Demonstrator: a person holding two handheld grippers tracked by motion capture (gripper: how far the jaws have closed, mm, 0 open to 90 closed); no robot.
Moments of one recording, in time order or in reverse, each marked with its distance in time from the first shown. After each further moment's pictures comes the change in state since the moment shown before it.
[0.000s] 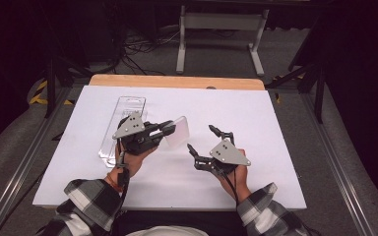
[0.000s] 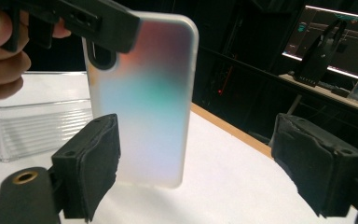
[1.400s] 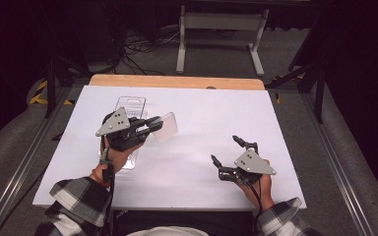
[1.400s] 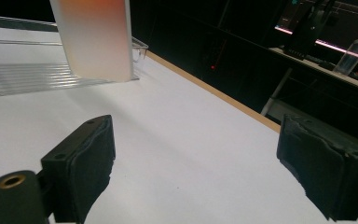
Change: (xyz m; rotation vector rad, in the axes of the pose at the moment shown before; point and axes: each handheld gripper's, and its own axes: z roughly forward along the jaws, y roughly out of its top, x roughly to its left) left arm 0.018 0.009 -0.031 0.012 0.006 0.078; right arm -0.031 -0.035 -0.048 0.092 -0.019 -0.007
